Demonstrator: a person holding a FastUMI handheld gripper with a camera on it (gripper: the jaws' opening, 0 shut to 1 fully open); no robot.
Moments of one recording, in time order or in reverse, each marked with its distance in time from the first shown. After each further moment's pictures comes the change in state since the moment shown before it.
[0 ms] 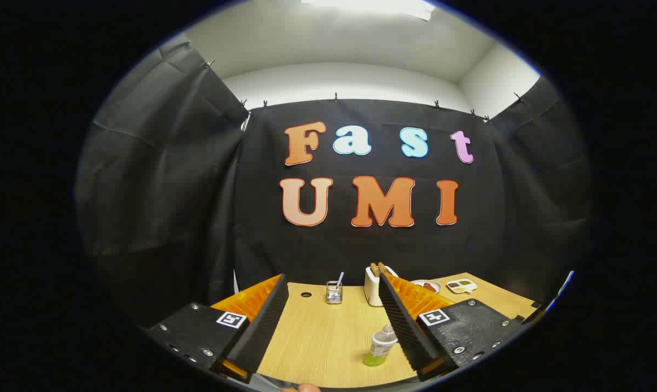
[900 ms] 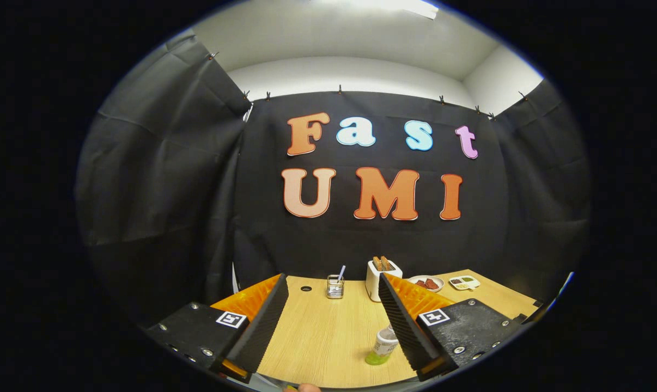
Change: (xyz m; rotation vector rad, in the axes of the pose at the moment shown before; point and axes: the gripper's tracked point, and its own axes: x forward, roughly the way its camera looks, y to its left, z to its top) arm 0.014 0.010 -0.024 -0.001 0.031 0.012
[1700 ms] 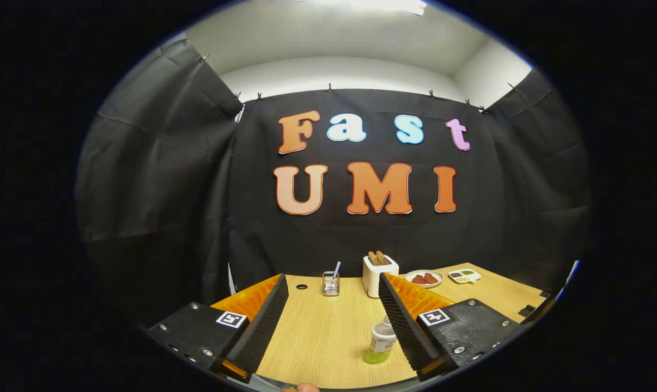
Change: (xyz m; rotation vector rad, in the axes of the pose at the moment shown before) arm 0.007 -0.033 -0.049 0.035 0.009 -0.033
